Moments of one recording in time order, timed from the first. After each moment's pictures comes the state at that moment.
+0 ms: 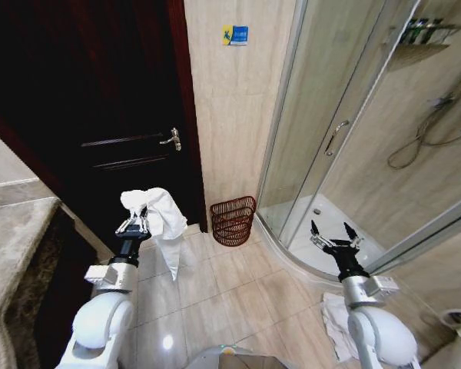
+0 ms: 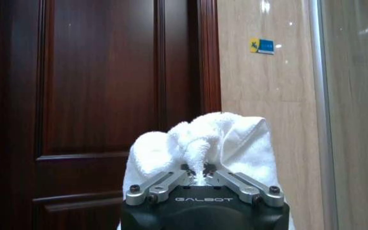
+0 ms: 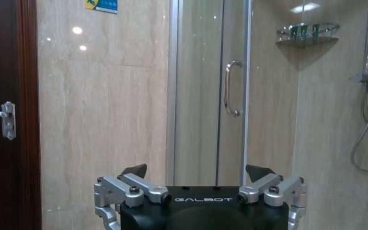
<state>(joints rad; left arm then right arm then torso) 1.59 -1.33 -0.74 -2.32 -0.27 0.02 -0.05 -1.58 1.45 0.80 2.27 0.22 -0.14 -0.09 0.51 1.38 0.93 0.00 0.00</state>
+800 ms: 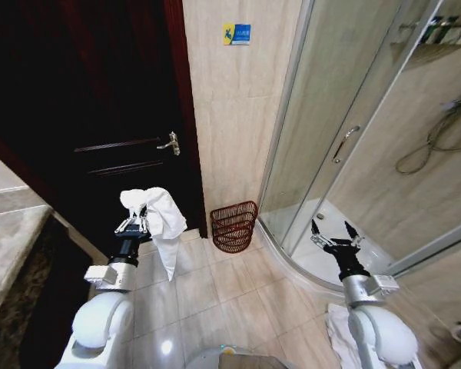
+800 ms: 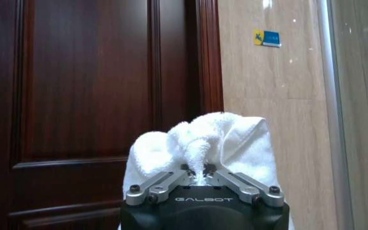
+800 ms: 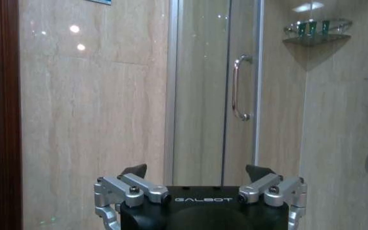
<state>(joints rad) 1.59 -1.33 -0.74 -2.32 -0.25 0.01 -0.05 -1.57 1.45 0.80 2.27 0.22 -0.14 -0.09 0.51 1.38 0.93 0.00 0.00</state>
